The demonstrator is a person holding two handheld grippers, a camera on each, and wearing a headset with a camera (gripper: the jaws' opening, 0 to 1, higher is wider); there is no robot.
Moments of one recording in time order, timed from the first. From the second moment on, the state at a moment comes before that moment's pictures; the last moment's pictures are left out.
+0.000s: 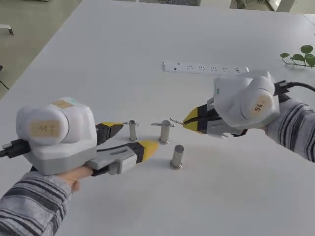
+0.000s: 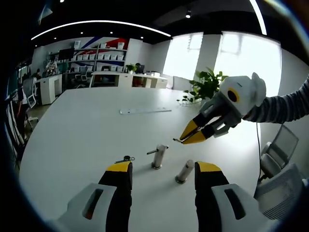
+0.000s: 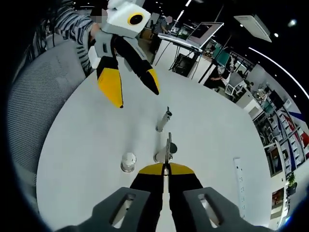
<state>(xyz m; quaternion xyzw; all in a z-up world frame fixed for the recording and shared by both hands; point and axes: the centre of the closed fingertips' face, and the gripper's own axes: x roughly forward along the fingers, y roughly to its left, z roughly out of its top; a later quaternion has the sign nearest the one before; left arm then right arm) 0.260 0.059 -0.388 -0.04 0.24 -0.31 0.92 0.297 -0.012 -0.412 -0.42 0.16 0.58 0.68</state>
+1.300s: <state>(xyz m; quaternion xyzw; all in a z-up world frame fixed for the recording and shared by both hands) 0.246 0.032 -0.372 -0.14 0.23 -0.36 0.89 0.246 0.026 -0.390 -0.42 0.09 0.63 0.65</state>
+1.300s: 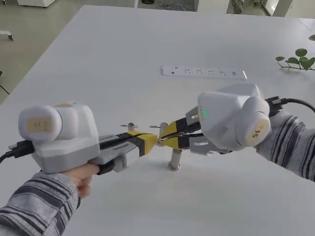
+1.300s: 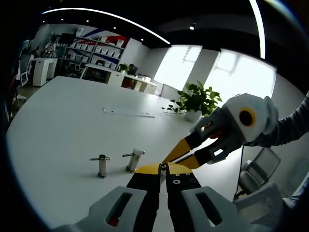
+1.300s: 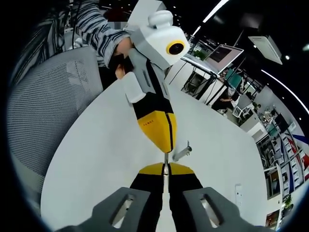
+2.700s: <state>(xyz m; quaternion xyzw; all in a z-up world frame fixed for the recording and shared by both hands) 0.203 0.019 -0.379 -0.01 0.20 -0.49 0.85 0.199 0.010 -0.400 -0.05 0.29 0.66 0.69</state>
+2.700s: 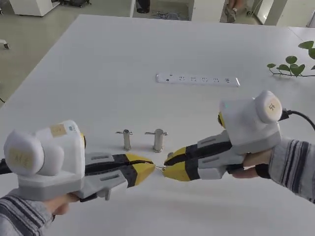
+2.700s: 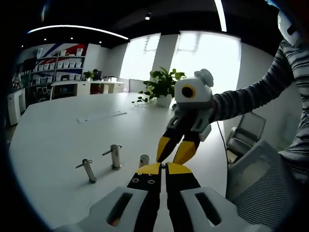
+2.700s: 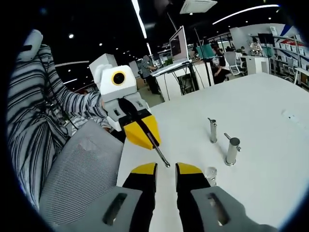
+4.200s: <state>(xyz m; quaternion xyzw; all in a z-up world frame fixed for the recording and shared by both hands) 0.211 0.014 -0.400 0.03 0.19 -0.47 0.86 0.208 -0.010 -0.413 -0.28 0.21 0.67 0.65</state>
